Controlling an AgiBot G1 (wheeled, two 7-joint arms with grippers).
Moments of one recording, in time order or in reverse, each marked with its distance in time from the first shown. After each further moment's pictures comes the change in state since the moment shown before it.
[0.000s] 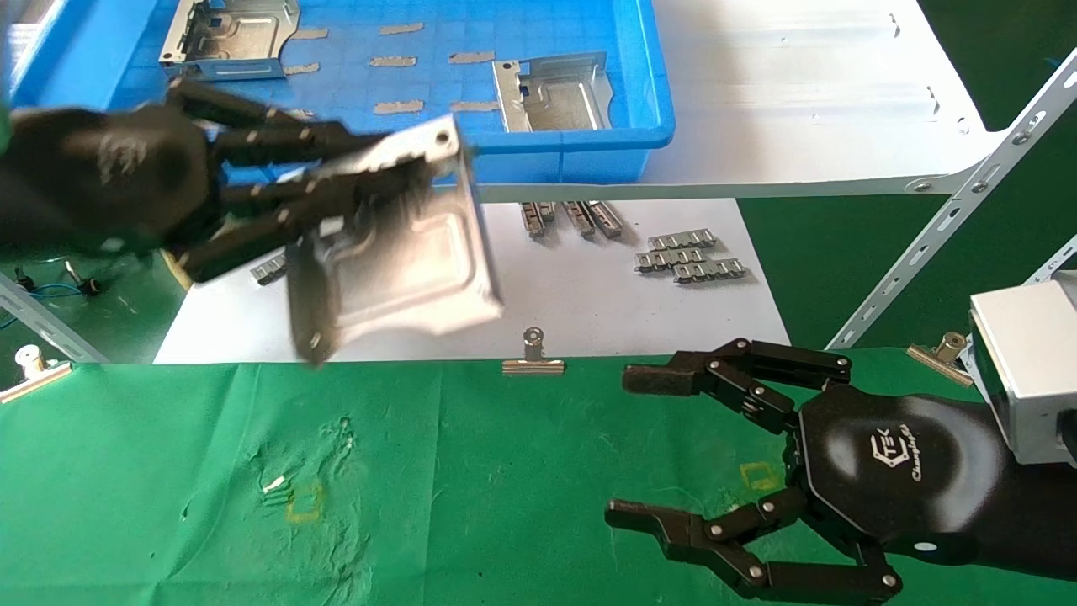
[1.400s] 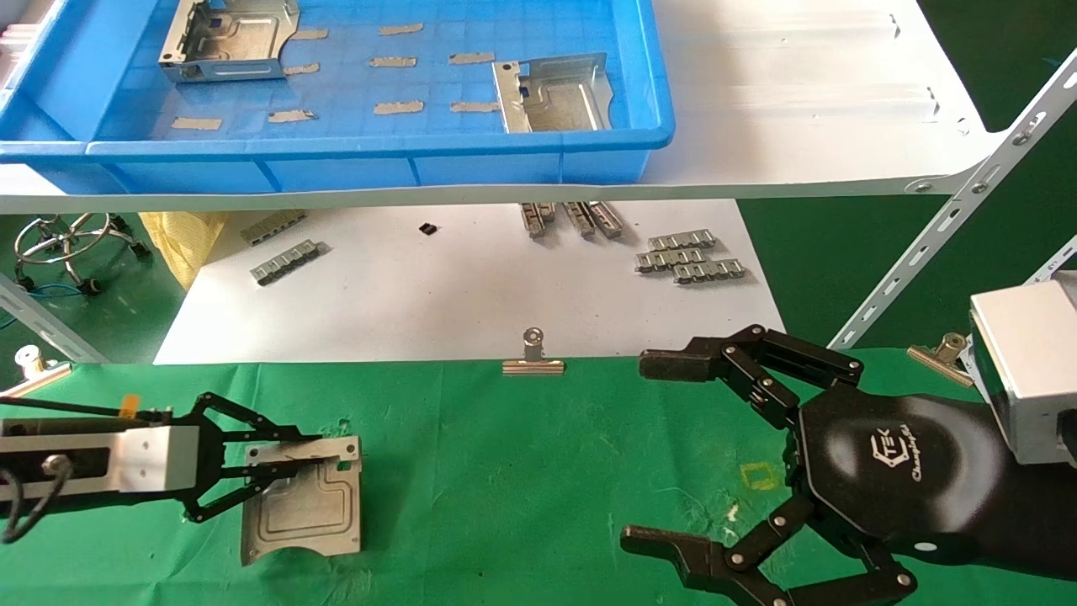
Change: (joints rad) left arm 0.144 0.049 0.278 0.510 0.218 -0.078 0.795; right arm 0.000 0.000 0.000 0.000 0.000 0.000 0.000
